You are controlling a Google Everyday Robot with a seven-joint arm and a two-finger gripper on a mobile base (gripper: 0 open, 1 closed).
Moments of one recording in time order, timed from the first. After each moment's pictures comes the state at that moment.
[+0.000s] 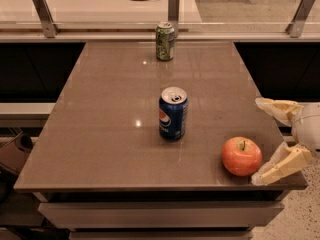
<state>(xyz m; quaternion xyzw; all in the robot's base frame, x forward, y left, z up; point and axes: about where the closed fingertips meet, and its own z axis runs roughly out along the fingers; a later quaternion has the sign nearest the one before) 0.413 -0.196 0.873 -0.54 0.70 0.20 0.41</state>
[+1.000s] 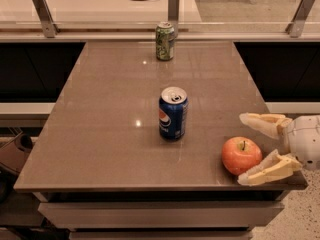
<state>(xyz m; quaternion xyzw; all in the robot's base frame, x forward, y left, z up) 0.403 -0.180 0.856 -0.53 0.67 0.27 0.44</state>
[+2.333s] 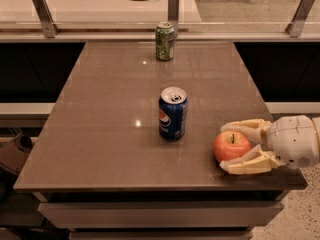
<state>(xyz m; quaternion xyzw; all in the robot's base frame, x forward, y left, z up) 0.409 -0.156 0.841 -0.55 0.66 0.29 0.43</state>
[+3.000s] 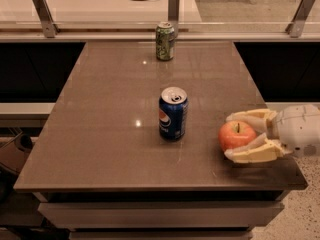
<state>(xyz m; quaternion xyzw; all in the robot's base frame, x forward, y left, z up) 0.424 -0.167 0.859 -0.54 0.67 0.28 0.44</state>
